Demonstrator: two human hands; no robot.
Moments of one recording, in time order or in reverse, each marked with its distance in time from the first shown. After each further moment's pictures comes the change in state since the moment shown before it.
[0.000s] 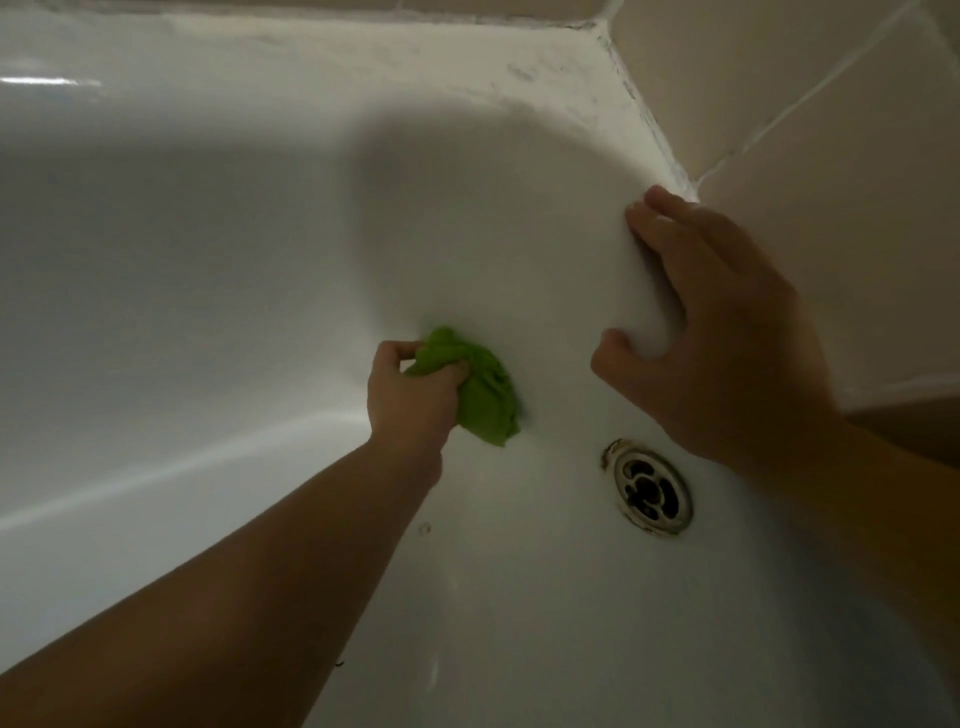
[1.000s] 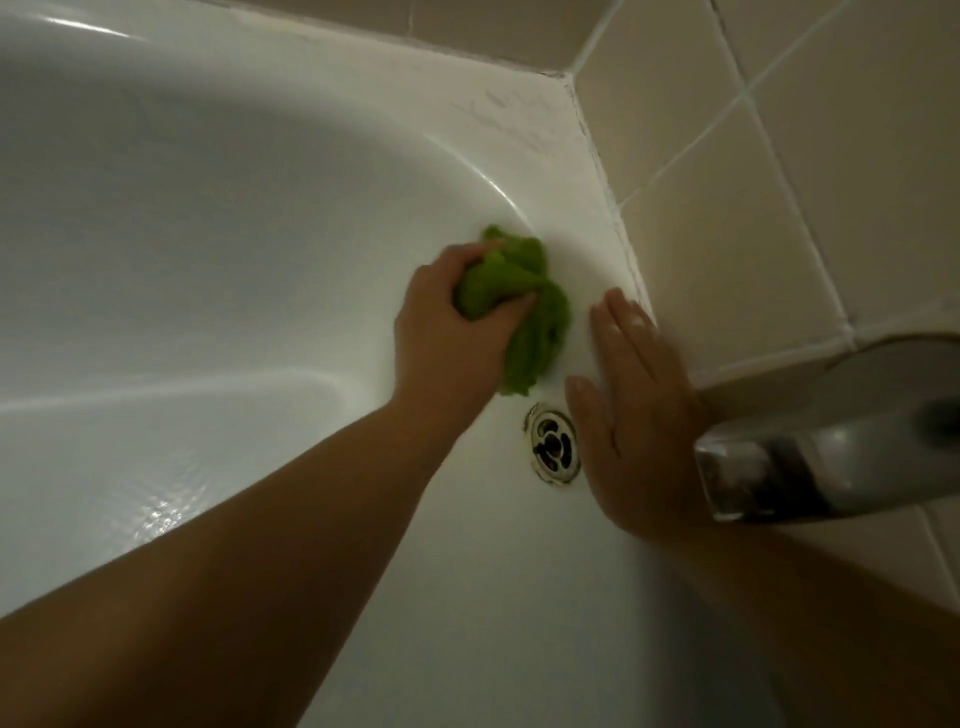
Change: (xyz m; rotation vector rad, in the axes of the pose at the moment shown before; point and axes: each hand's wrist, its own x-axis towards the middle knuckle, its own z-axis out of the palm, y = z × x) left_hand -0.102 0.038 0.038 0.132 -0.050 0.609; right_hand -0.079 0.014 -0.008 0.074 0.095 -0.153
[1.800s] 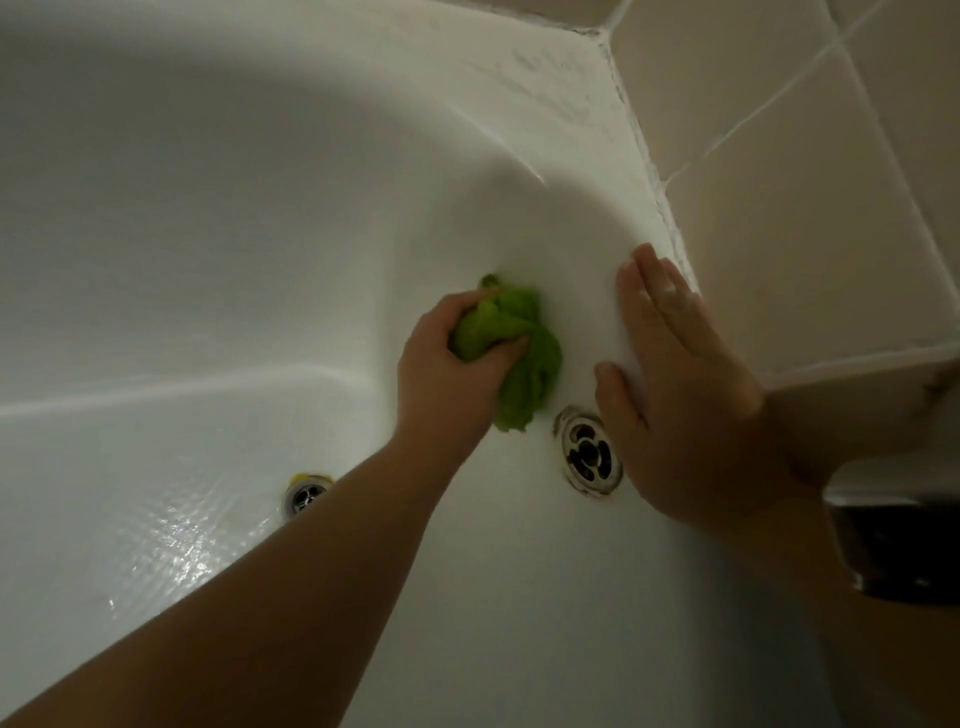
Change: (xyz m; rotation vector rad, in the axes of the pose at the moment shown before) left_hand 0.000 -0.061 -0.008 -0.054 -0.033 -0.139; right_hand 0.022 0.000 0.000 -0.132 -0.181 -0.011
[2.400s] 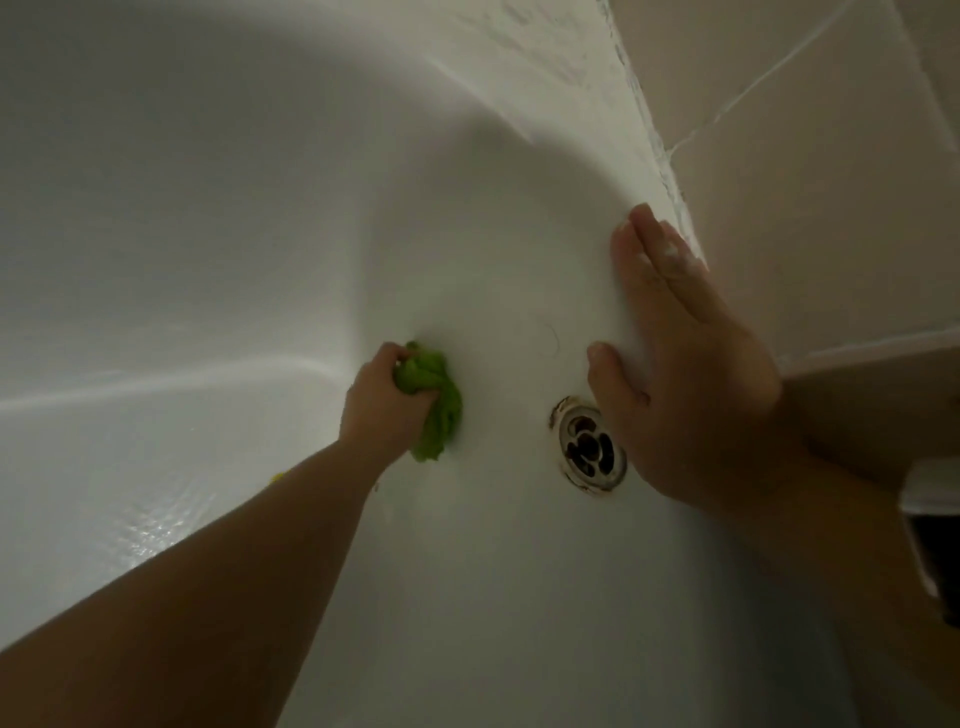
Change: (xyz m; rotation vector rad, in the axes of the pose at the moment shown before) left_hand 0.030 -0.091 -0.032 0.428 -0.128 -0.258; right_hand 0.010 0.002 -0.002 0.026 -0.037 0.007
